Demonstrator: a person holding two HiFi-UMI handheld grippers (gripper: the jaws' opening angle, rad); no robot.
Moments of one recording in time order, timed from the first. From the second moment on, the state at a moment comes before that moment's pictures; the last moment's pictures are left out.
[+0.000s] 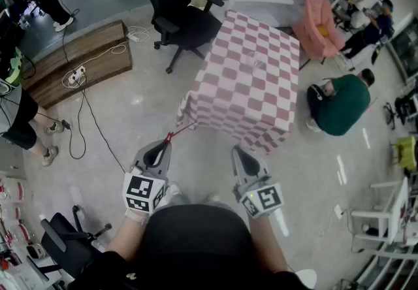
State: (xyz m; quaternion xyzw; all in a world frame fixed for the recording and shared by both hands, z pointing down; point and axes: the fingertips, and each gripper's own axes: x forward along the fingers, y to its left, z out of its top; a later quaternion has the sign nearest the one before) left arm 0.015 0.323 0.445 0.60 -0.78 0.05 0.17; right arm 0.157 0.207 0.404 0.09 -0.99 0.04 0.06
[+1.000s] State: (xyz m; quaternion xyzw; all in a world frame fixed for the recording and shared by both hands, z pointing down) left arm -0.093 0.276 0.484 0.60 -0.77 0.05 0.20; right arm 0.052 0.153 0.434 0.11 -0.99 0.08 0.06
